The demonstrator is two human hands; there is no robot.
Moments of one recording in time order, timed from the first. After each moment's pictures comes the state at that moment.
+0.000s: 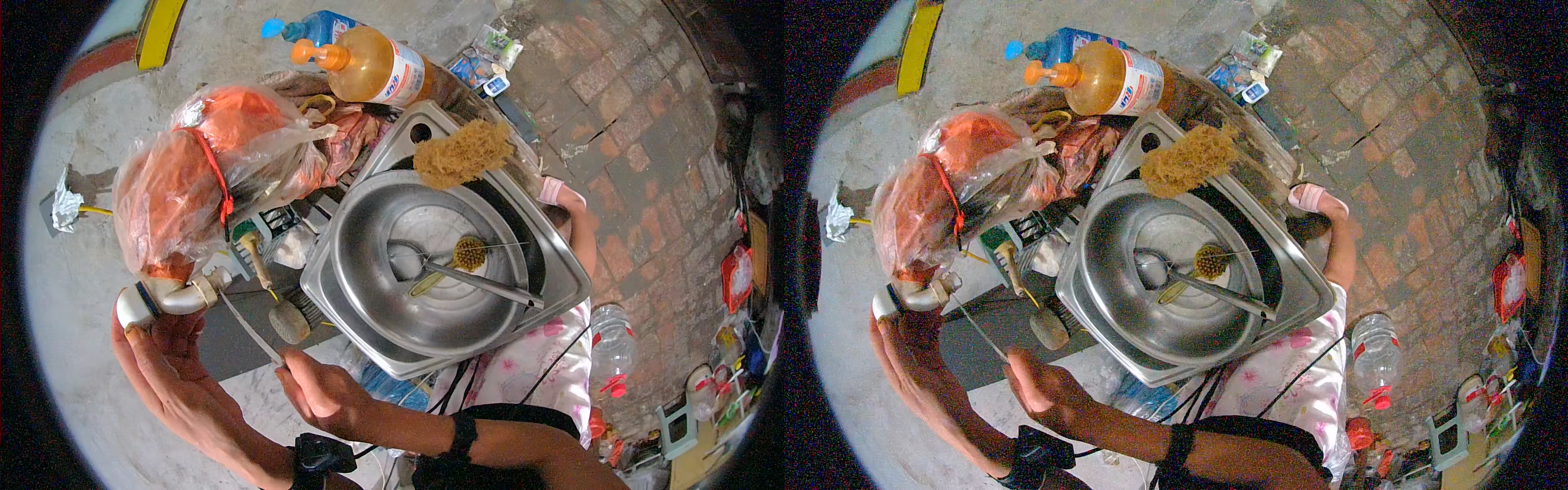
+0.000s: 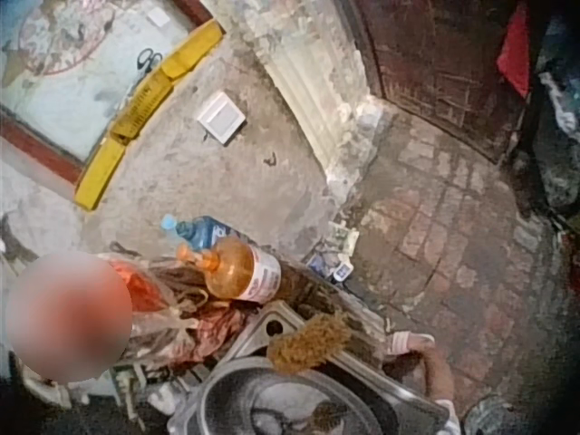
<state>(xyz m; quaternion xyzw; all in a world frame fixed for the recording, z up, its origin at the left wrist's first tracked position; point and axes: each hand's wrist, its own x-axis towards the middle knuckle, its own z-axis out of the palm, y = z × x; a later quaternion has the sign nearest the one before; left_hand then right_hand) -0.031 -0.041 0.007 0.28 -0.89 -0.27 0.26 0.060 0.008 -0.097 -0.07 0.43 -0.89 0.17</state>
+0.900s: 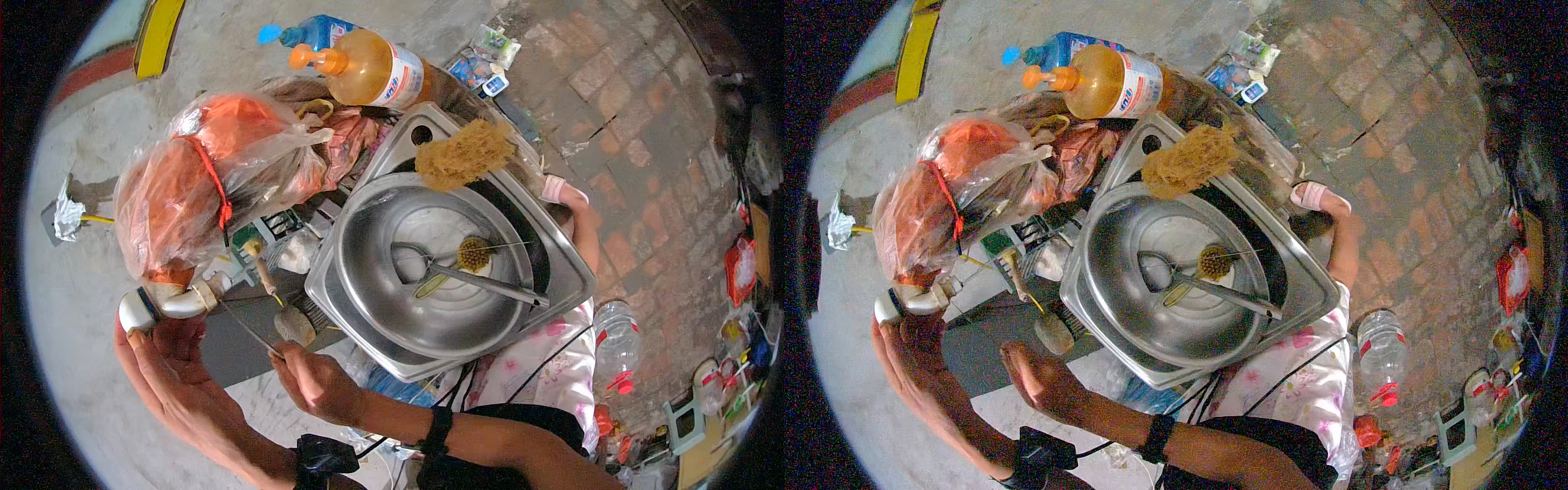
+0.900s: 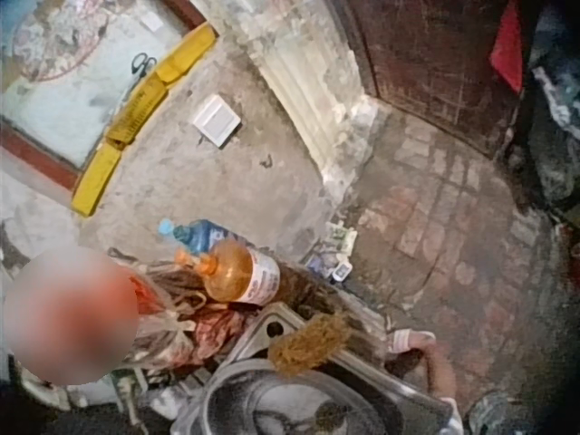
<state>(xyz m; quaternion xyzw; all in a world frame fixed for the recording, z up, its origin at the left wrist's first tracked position) -0.030 -0.047 0.007 0.28 -0.89 -0.27 0.26 0.063 -0.034 -0.109 -0.04 0.51 -0.86 0.00</state>
